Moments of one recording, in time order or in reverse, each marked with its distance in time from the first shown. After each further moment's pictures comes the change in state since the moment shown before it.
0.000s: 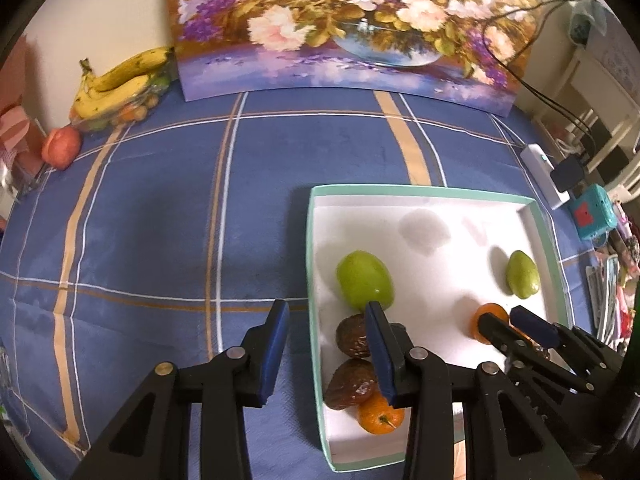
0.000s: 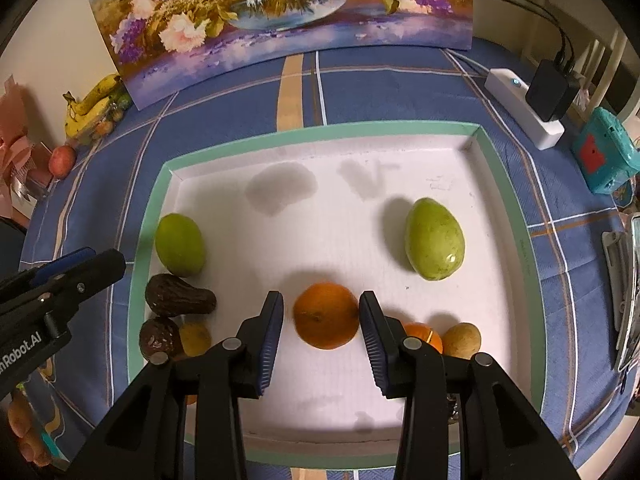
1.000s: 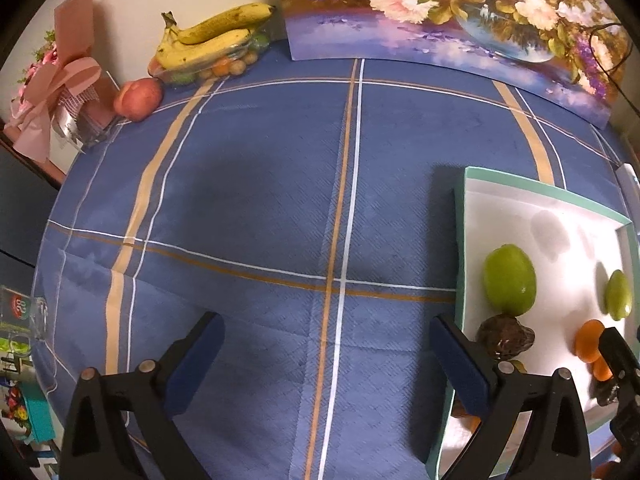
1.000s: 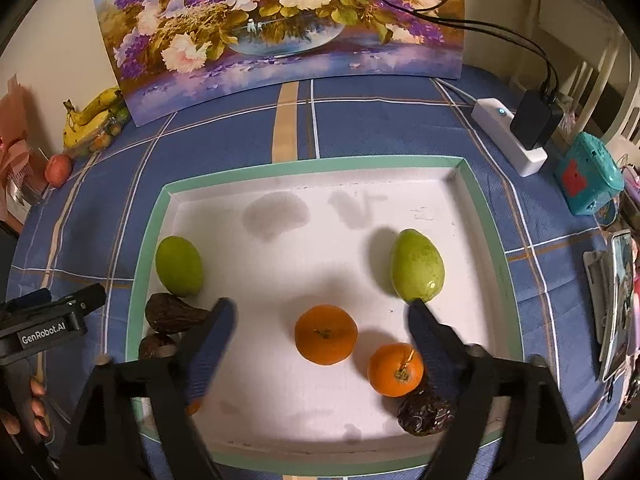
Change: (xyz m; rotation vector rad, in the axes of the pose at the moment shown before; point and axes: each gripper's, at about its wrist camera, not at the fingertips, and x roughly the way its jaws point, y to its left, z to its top) left arm 0.024 0.060 -0.012 -0.123 0.050 0.265; right arm -0.011 0.005 0.004 -0.026 -0.086 -0.064
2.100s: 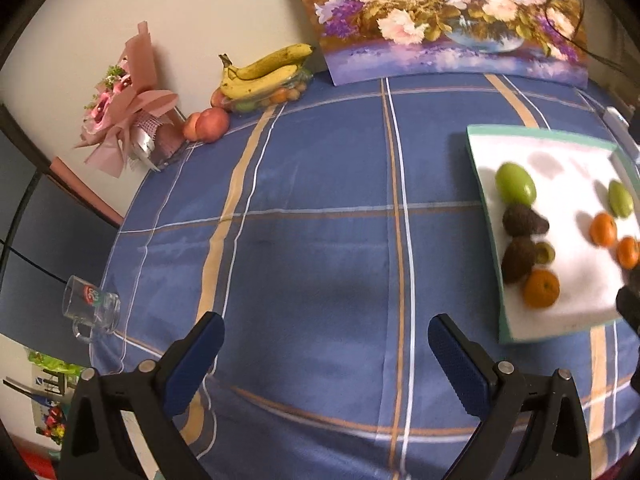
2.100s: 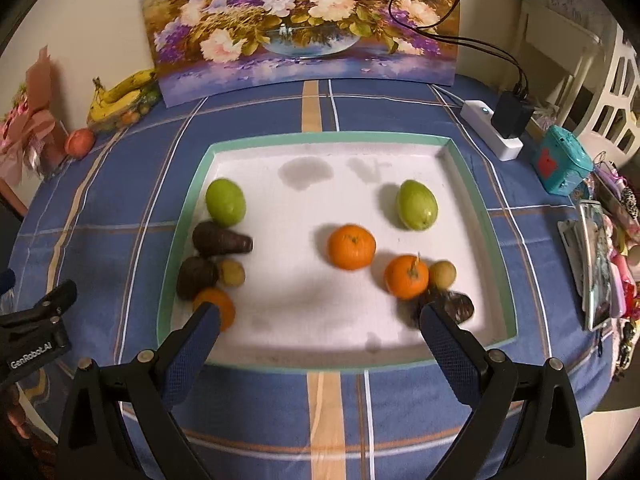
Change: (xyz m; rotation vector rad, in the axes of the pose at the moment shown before) left arm -0.074 0.033 -0.095 0.116 -0.138 0.177; right arm -0.057 0.030 -0.068 -0.054 -0.033 -0.021
